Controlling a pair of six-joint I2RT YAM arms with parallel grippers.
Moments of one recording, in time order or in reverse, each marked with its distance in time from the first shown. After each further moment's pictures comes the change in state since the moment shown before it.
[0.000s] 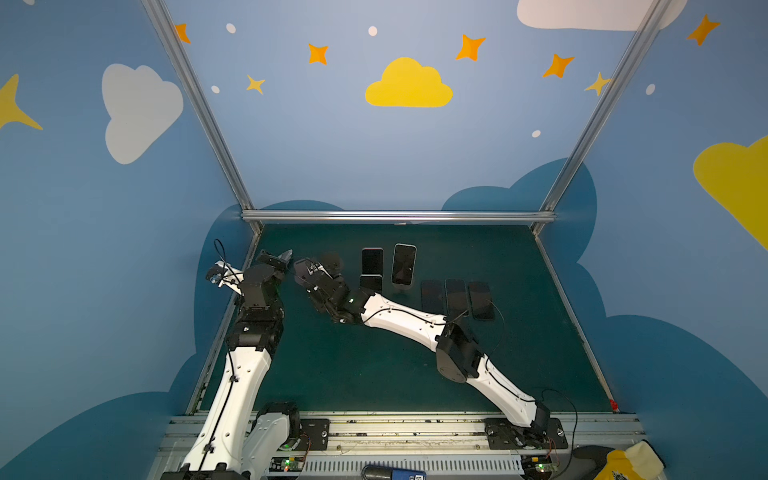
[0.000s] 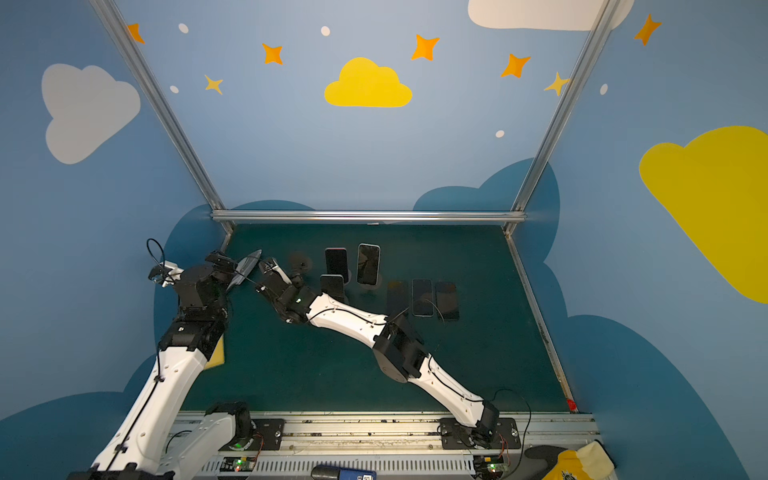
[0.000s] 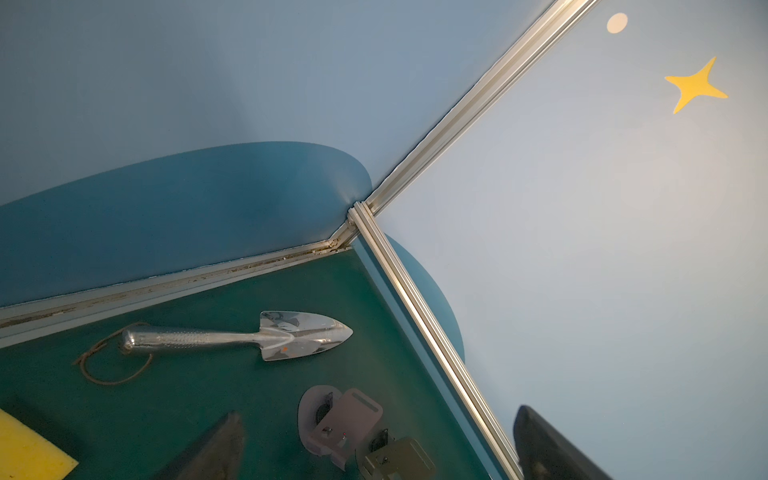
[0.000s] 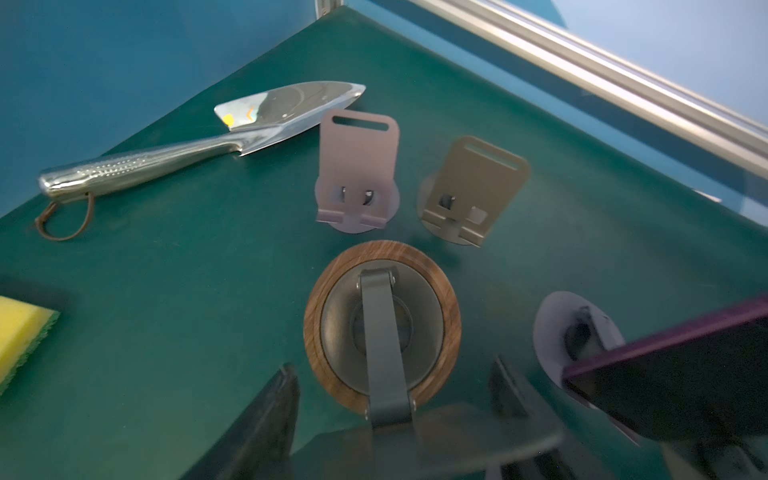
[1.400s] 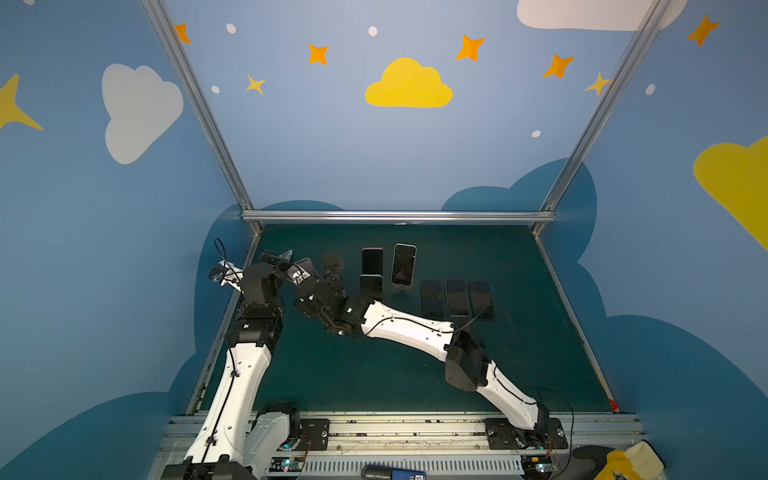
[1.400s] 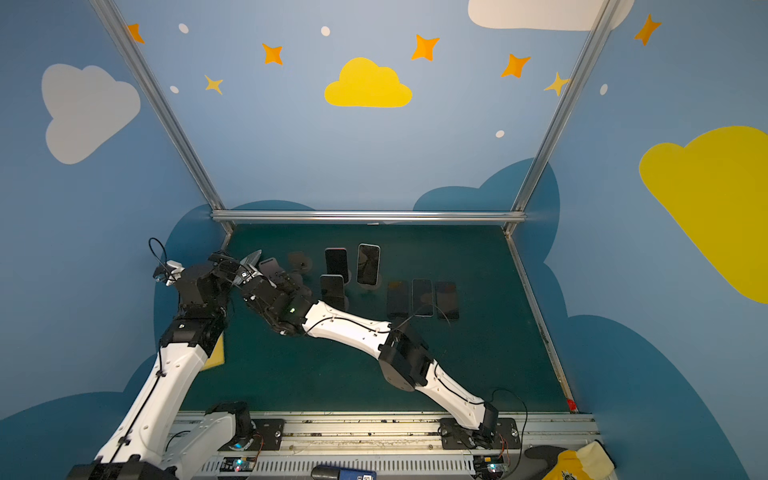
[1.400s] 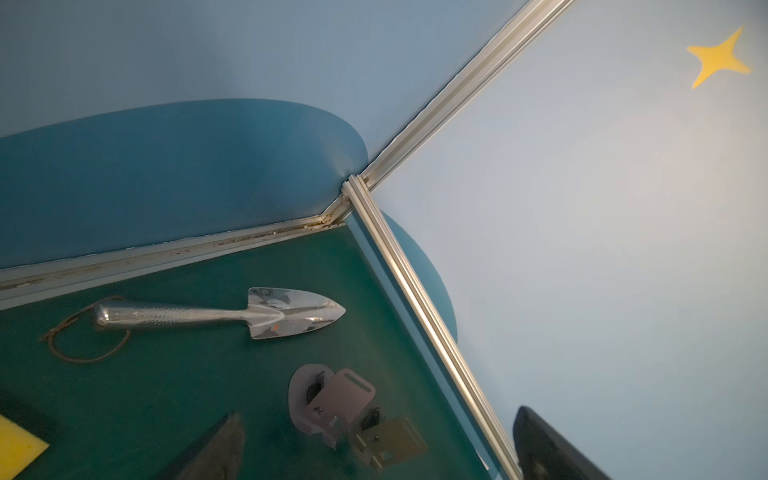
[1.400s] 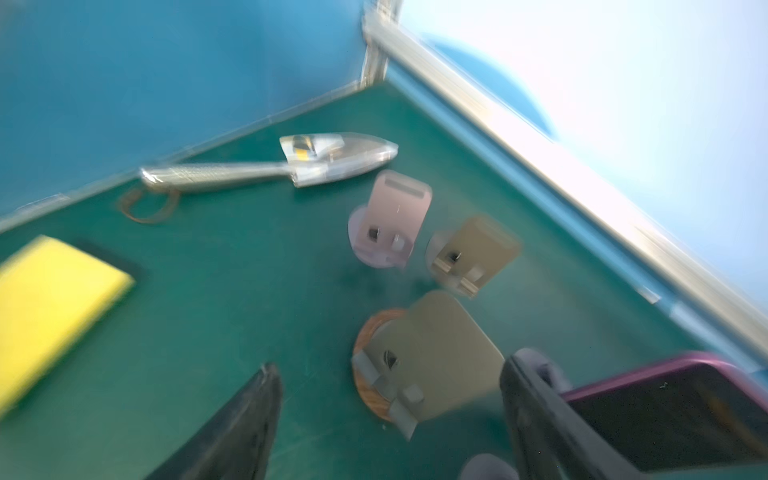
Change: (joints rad) left arm 0.024 0.022 0.001 -0.007 0.092 -0.038; right arm 0.093 -0.195 -0.160 0.136 0.090 -0.250
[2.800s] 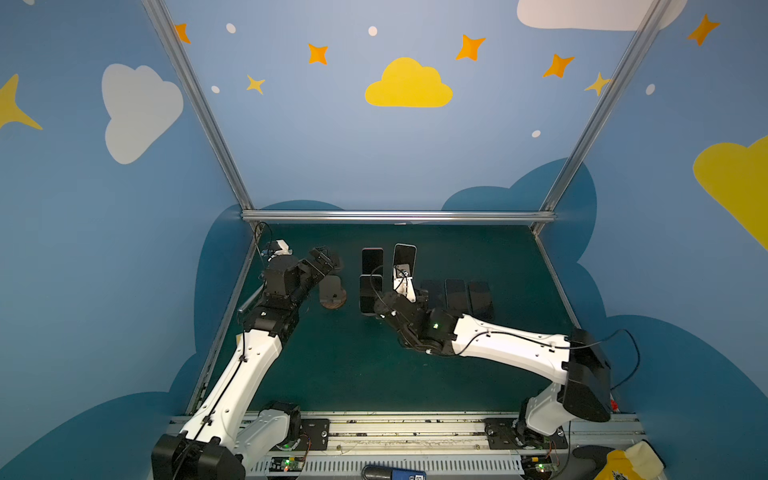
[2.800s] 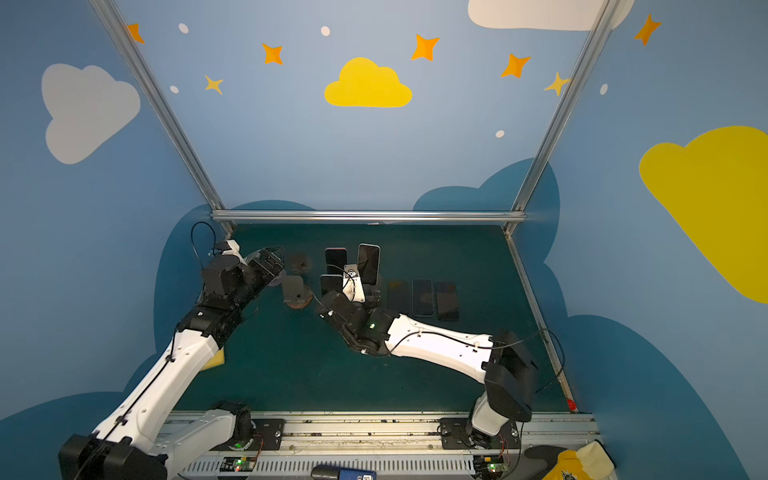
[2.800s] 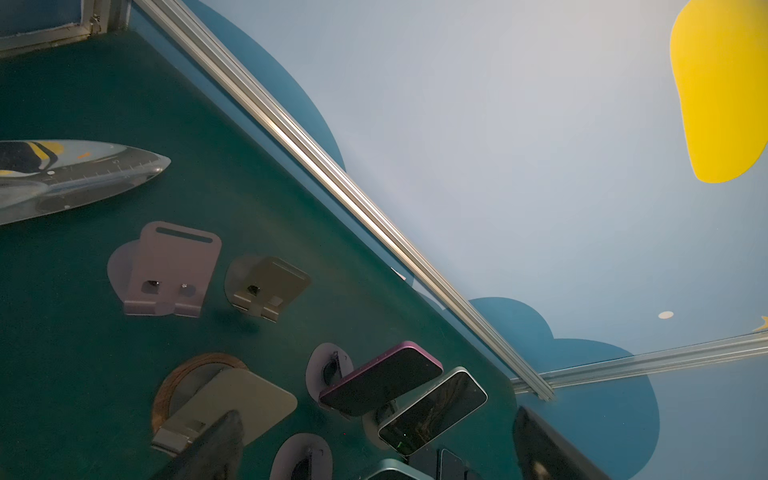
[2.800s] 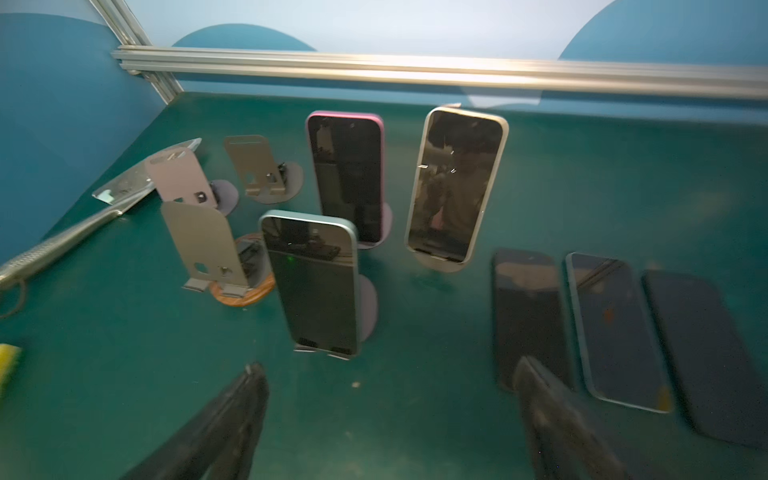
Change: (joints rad) left arm -0.190 0.097 0.065 0.011 0.378 0.095; right arm -0.068 -0.665 -0.871 -0.044 0.201 0.711
